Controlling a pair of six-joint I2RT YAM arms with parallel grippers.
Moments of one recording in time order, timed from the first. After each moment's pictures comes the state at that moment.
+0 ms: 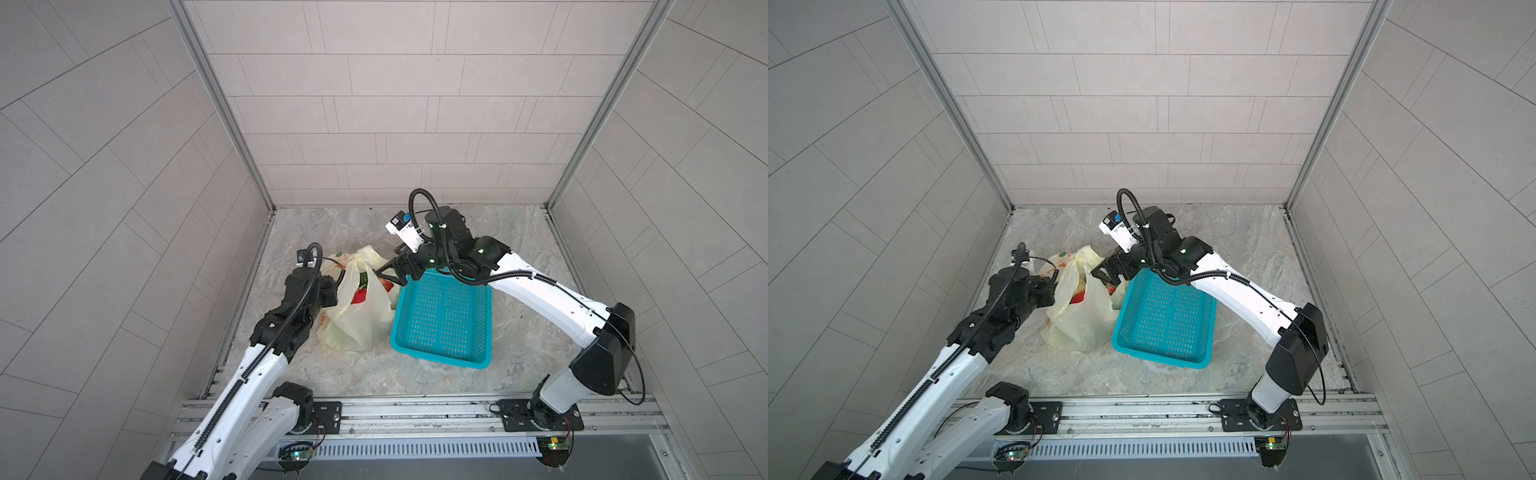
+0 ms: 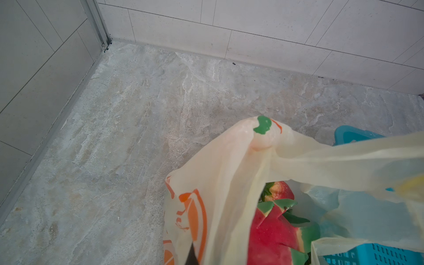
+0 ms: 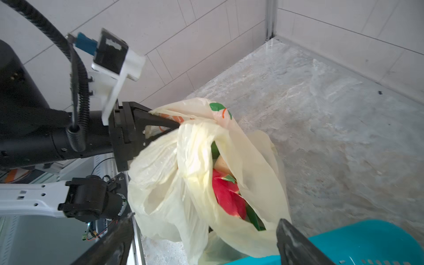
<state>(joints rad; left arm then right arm) -0.29 0.81 0.71 -0.49 -0.23 -0.33 0.73 1.62 1.57 -0.49 -0.46 0.08</state>
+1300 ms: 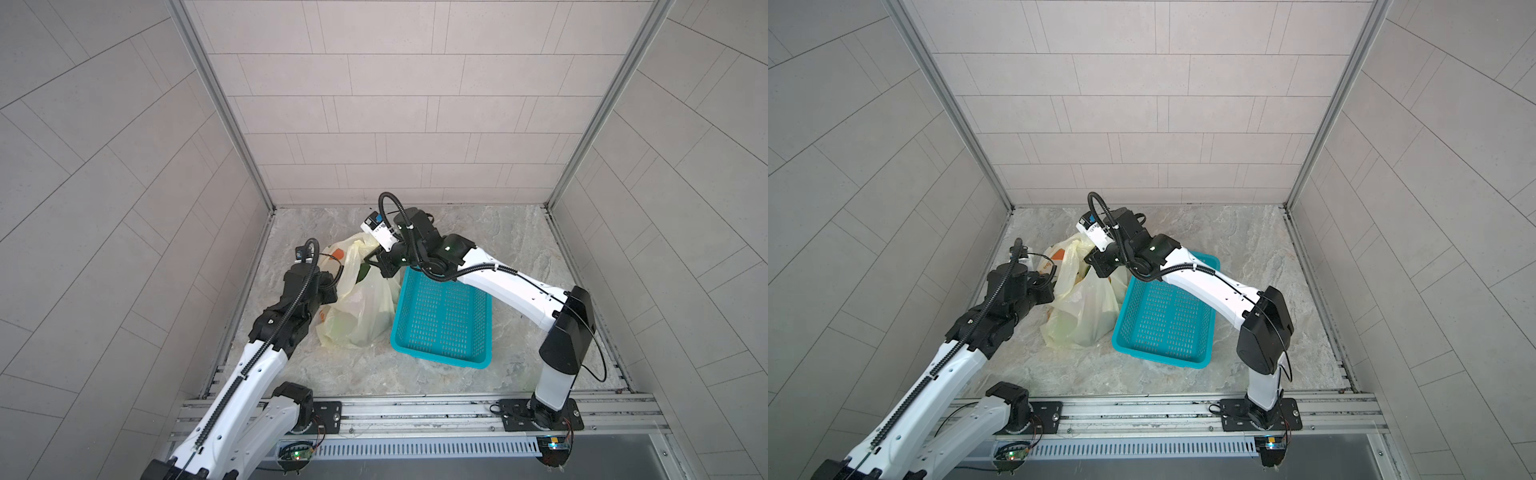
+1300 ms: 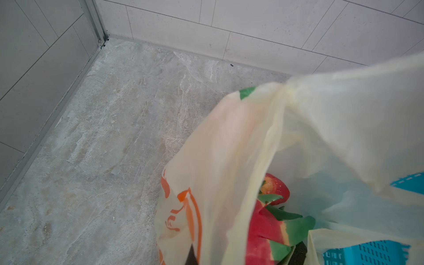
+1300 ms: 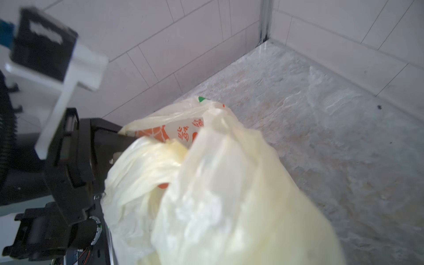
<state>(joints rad) -0.28 0.84 0.76 -0.51 -0.19 -0.36 0.79 1.81 1.77 -0.49 -0.28 0.08</state>
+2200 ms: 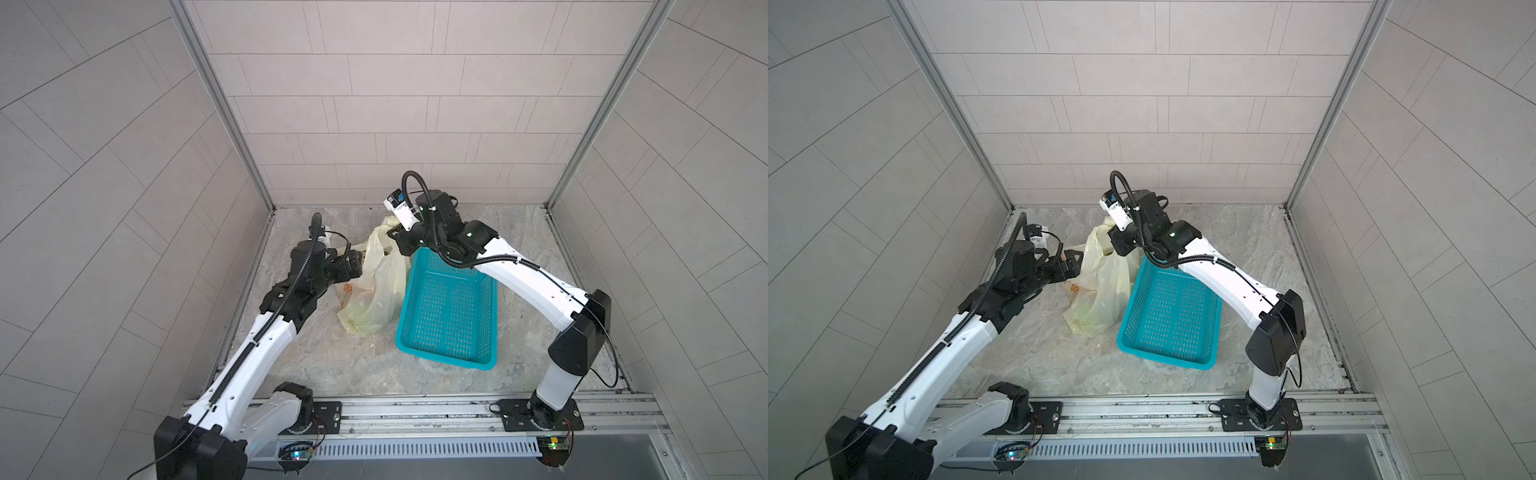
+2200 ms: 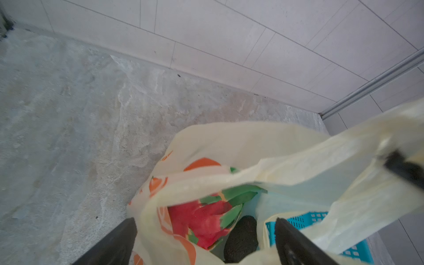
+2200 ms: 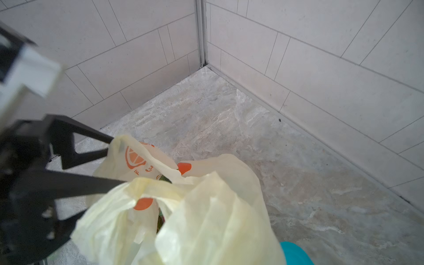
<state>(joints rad) -0.27 1.01 0.92 -0.39 -0.01 -0.43 0.71 1.74 1.73 -0.54 -0.12 0.00</state>
